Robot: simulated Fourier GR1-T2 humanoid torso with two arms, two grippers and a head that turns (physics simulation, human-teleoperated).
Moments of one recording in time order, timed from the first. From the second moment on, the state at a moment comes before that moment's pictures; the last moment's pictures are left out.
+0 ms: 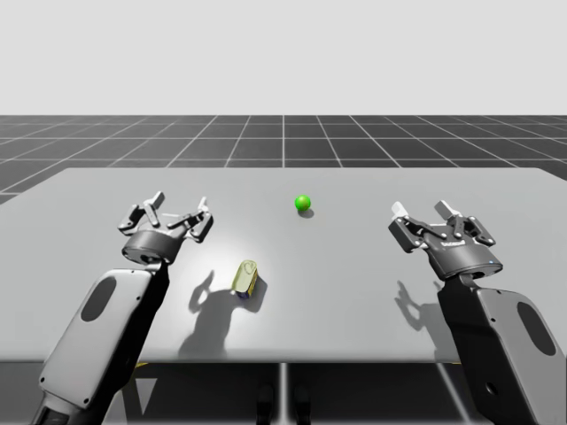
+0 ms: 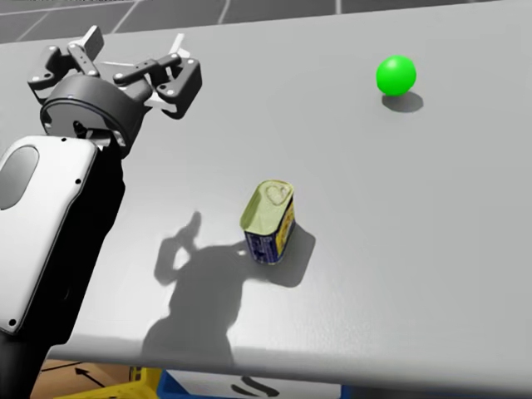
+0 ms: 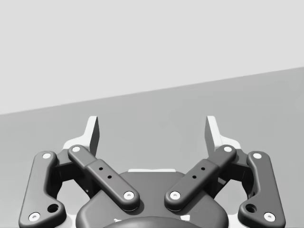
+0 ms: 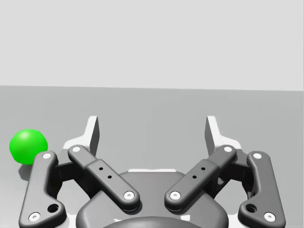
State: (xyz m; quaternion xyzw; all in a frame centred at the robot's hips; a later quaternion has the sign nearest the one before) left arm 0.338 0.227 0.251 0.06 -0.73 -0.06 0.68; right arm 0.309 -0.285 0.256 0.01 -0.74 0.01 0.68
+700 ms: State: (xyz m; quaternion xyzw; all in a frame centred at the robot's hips) left arm 0.201 0.210 0.246 -0.04 -0.68 -0.14 0.71; right arm 0.310 -0.281 0.253 0.01 -0.73 0.02 0.68
